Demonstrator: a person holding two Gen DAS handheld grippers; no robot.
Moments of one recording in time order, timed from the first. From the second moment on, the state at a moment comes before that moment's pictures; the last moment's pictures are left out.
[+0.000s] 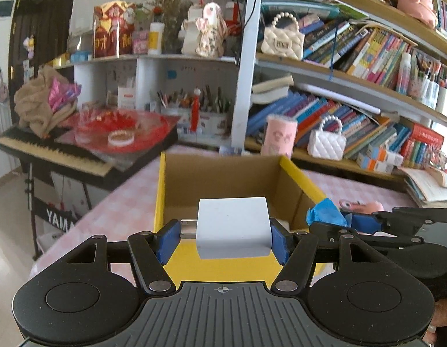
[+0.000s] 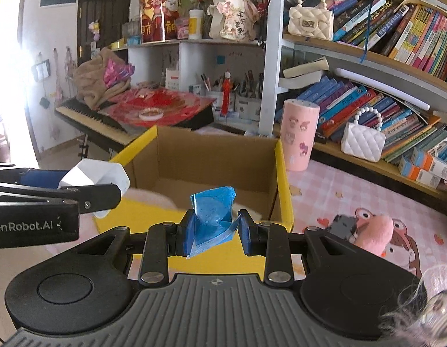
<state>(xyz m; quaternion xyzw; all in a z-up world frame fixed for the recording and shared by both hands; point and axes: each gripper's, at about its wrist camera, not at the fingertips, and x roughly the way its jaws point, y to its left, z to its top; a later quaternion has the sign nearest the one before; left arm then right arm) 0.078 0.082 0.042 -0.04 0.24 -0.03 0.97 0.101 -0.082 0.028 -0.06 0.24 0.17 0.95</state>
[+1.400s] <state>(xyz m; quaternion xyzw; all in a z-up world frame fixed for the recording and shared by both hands) 0.101 0.078 0.036 -0.01 0.25 0.00 0.97 0.159 -0.077 0.013 -0.05 0.27 0.14 0.95</state>
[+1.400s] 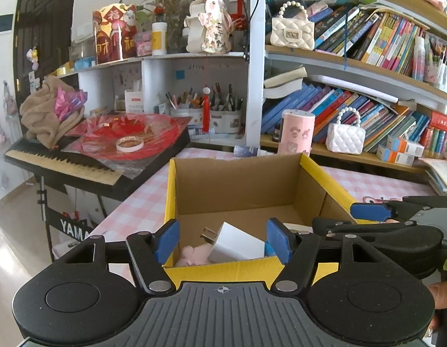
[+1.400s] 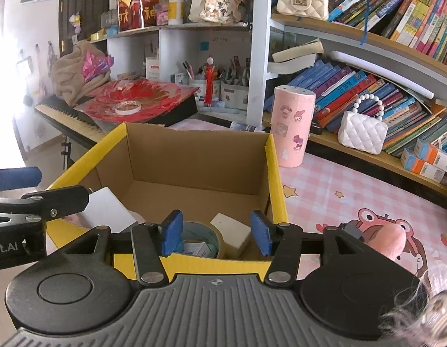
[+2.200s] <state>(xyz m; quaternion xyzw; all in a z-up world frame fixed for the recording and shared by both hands) 0.045 0.048 0.016 0.01 0.29 -0.03 0.96 0.067 -0.134 0.001 -0.03 0.30 0.10 0.95</state>
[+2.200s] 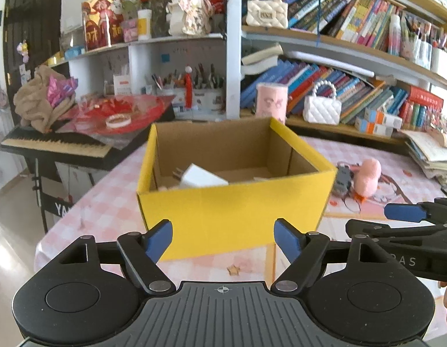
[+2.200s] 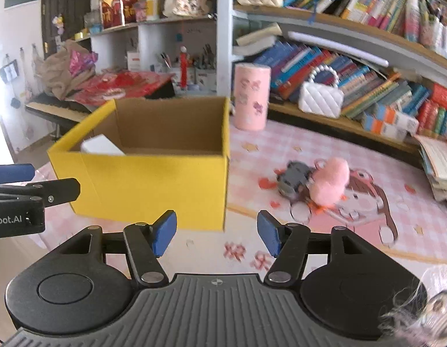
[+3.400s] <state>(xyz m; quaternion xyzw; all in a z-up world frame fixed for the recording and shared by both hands) 0.053 -0.061 -0.013 0.06 0.35 -0.14 0.93 0.023 -0.234 -0.028 0.01 0.35 -0.02 0.94</state>
